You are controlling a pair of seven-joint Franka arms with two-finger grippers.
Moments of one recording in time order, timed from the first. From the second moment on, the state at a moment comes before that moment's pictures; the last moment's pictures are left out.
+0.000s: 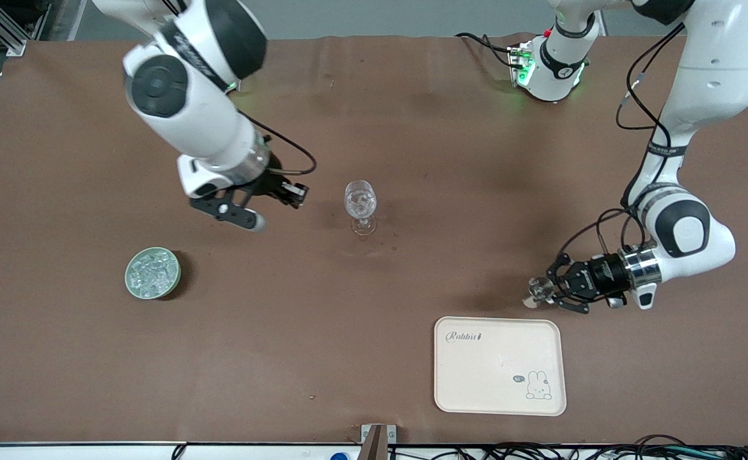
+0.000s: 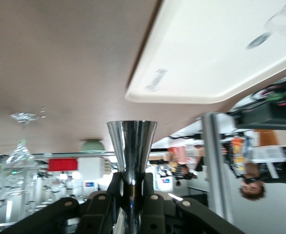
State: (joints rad) left arm 0.06 0.66 0.01 -1.72 -1.44 1.96 -0.75; right arm 0.15 0.35 0.50 -1.48 0.01 1.86 1.04
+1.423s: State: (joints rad) left arm 0.05 0.95 0.05 -1.56 -1.80 1.99 -0.55; right arm 0.27 0.48 0.55 -1.61 -0.08 2.03 1.21
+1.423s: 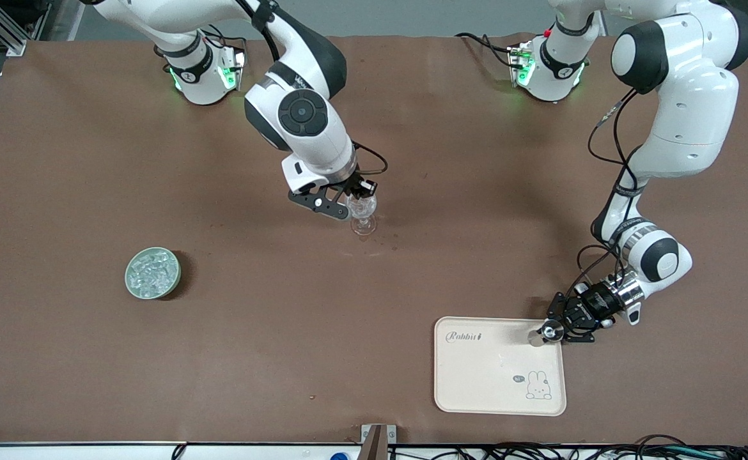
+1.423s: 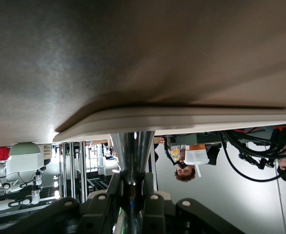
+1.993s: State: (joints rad) left arm 0.05 0.94 0.06 -1.55 -1.85 2.00 -0.54; right arm 0.27 0.49 0.55 -1.60 -0.08 2.04 1.21
